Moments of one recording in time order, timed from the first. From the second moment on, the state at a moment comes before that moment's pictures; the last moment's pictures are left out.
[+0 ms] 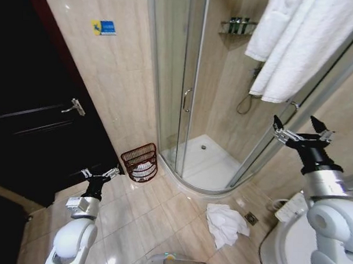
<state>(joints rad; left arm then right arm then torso) 1.65 -1.34 -0.77 -2.19 -0.27 -0.04 -0.08 -1.22 1.14 0.99 2.41 0.53 -0.39 0.03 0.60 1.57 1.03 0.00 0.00</state>
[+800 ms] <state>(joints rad) 1.66 -1.40 -0.77 -2.10 -0.21 -0.10 -0.08 -0.52 0.91 0.73 2.03 0.58 -0.44 0.05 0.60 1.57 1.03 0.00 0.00</state>
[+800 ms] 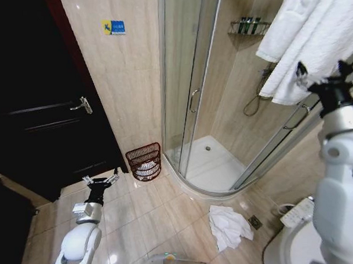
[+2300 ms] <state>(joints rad) 1.71 -1.41 -0.84 -2.08 -0.26 -0.18 -0.06 0.47 0.90 0.15 1.44 0.59 -0.53 0.28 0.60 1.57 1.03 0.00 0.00</state>
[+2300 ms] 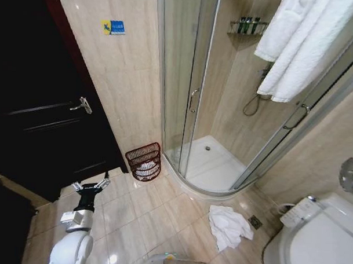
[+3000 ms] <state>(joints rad) 1.70 -1.40 -0.86 -2.06 -0.29 -0.21 -0.07 0.46 0.89 0.15 1.46 0.60 -0.52 0.29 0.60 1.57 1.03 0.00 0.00</state>
